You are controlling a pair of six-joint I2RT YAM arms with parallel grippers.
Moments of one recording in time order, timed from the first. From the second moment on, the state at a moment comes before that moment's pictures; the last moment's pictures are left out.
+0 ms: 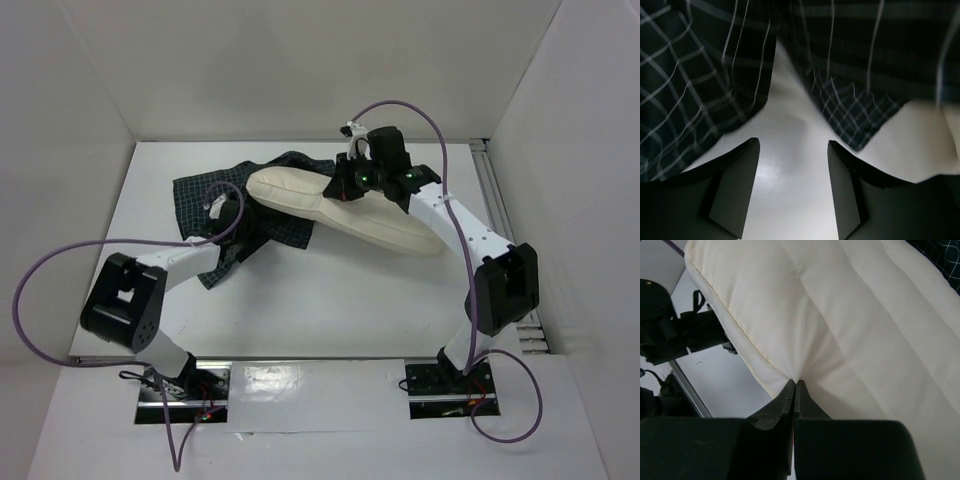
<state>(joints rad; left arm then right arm) -0.34 1.52 0.79 -0.10 -0.12 -0.97 0.45 1.64 1.47 -0.38 -0.44 0.24</state>
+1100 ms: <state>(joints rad) -0.32 1.54 1.13 -0.09 0.13 -0.81 0.34 1.61 1.66 -0.46 -0.35 0.25</state>
